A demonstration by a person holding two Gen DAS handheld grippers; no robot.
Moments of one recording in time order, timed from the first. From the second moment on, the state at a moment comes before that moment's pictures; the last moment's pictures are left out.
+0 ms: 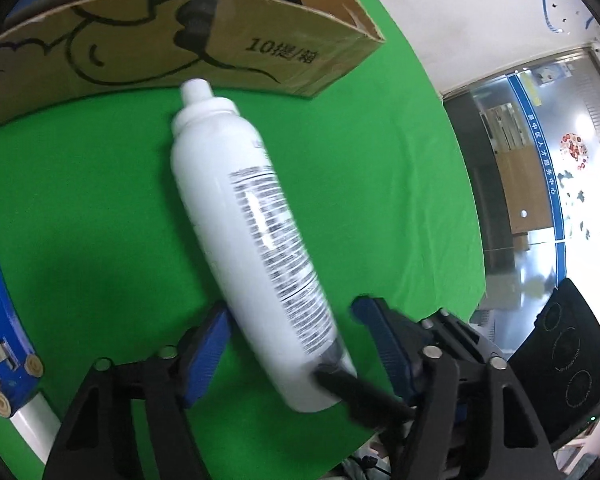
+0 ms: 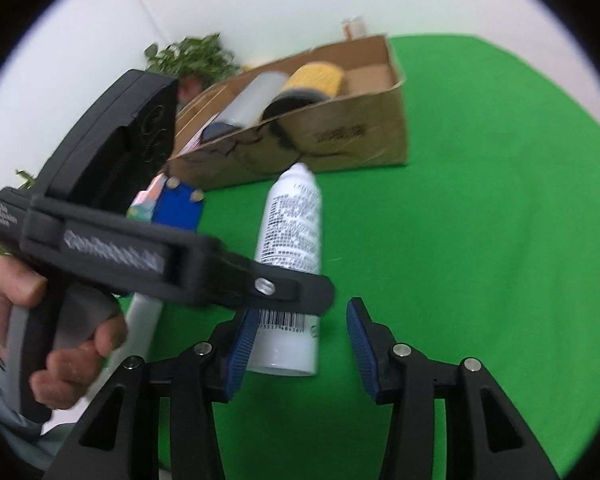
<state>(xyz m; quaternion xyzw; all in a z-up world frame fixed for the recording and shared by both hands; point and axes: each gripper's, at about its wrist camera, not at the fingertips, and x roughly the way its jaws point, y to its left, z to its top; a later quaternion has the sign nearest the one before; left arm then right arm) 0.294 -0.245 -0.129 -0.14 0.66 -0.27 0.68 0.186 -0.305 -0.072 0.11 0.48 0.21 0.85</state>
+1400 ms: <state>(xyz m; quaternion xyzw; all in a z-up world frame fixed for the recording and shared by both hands) 0.238 -0.198 -0.063 -0.15 0.57 -0.27 0.76 0.204 -0.270 -0.026 0.09 0.48 0.17 0.86</state>
